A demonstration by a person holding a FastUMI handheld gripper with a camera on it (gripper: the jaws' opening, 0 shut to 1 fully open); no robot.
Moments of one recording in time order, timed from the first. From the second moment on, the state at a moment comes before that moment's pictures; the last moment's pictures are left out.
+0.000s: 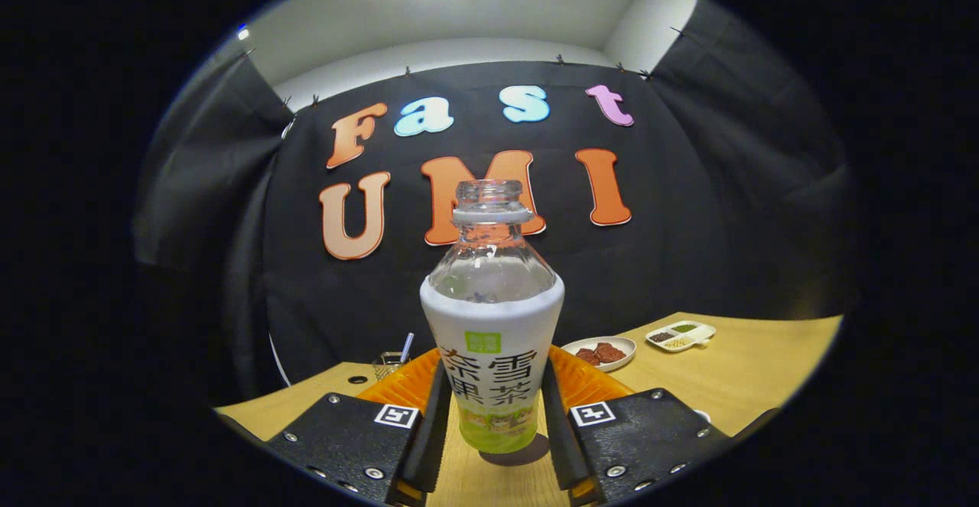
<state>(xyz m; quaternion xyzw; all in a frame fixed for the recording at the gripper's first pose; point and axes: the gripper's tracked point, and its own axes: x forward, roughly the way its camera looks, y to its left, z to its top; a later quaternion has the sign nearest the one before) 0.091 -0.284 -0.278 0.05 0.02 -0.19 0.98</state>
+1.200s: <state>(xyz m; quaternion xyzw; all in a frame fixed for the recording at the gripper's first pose) 0.161 -0.296 -0.408 0.01 0.22 -0.19 0.96</state>
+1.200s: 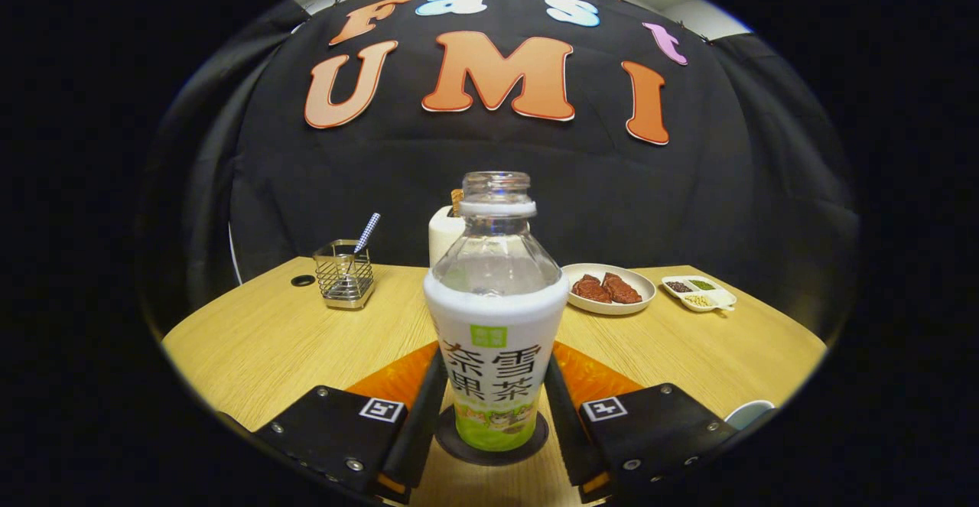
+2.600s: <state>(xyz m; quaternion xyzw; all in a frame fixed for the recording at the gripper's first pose) -0.008 -0.083 -0.015 0.03 0.02 -0.05 1.00</state>
